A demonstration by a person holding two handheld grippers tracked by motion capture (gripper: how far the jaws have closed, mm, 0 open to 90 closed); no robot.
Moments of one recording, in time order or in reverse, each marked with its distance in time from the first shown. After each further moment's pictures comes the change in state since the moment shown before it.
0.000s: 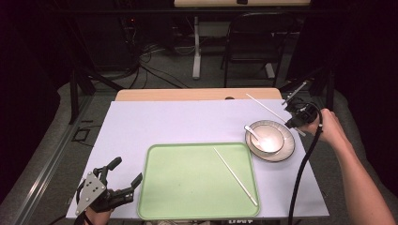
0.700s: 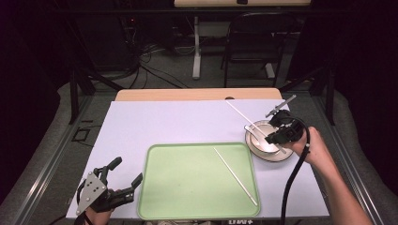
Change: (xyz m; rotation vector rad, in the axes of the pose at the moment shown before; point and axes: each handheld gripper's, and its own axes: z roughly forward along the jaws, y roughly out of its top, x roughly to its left) left arm 0.000 0.000 0.000 0.000 -0.001 0.002; right arm 0.093 0.002 -0.034 -0.111 0.120 0.056
